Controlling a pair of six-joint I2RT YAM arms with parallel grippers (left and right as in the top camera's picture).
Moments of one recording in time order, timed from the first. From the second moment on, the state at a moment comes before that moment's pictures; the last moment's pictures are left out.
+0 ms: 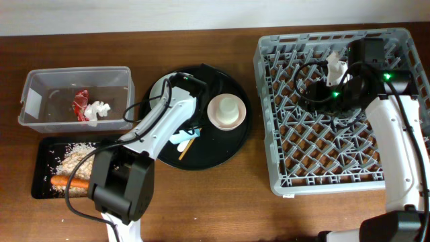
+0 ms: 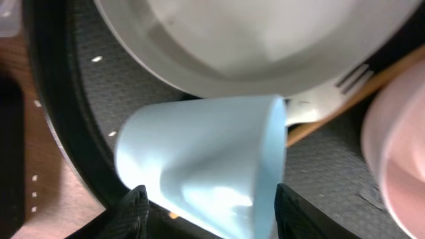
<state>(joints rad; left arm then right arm) -0.49 2.01 1.62 -1.15 -0.23 -0.76 -0.07 1.58 1.54 -1.19 -0.34 0.09</state>
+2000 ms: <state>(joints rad) -0.10 1.92 1.76 -1.51 1.51 1.11 0.31 1.58 1.54 -0.77 -1.15 -0.32</state>
